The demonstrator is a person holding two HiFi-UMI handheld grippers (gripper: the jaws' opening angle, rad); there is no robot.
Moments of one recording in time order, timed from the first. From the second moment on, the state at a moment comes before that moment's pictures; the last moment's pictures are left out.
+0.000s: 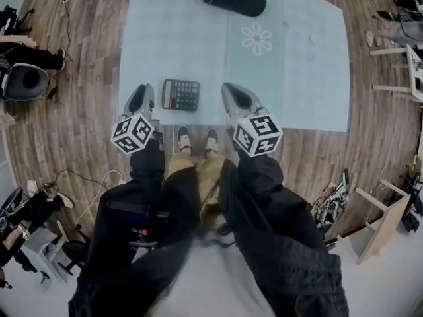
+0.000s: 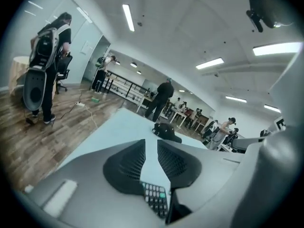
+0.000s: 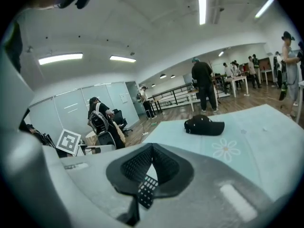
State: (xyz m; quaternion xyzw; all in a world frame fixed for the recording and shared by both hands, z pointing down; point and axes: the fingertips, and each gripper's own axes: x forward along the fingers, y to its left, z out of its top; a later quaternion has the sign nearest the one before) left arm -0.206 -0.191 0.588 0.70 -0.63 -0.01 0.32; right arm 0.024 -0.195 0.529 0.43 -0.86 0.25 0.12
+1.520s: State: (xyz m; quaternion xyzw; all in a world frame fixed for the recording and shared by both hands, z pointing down) left arm -0.084 -0.232 0.284 0.86 -0.51 -0.07 0.04; right arm 0.032 -0.226 0.270 0.48 -0.88 0.00 -0.03
